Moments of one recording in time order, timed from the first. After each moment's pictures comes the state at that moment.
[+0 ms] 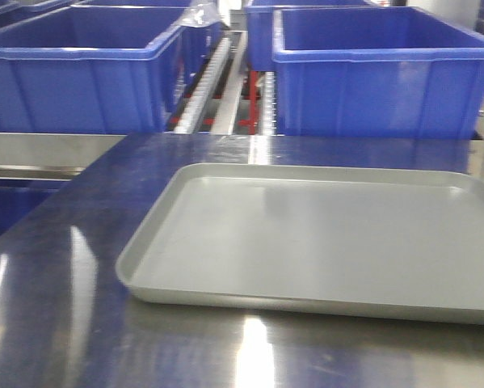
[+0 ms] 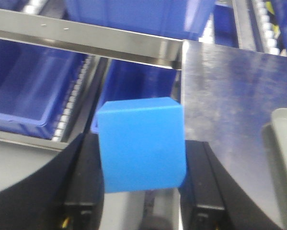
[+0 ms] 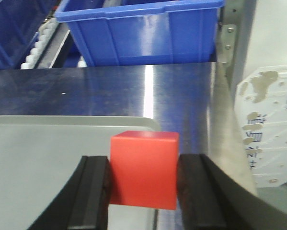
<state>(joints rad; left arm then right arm) -0.27 0.67 -0.50 0.57 0.40 -0.77 0.08 0.41 -0.42 -0.02 0.38 0.19</state>
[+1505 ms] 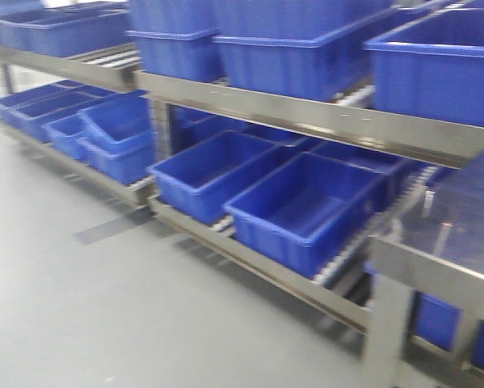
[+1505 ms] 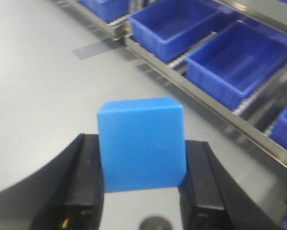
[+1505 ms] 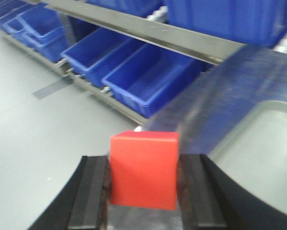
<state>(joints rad) -0.27 0.67 -0.50 0.57 0.40 -0.77 0.08 0.41 -0.42 -0.02 0.38 0.19</state>
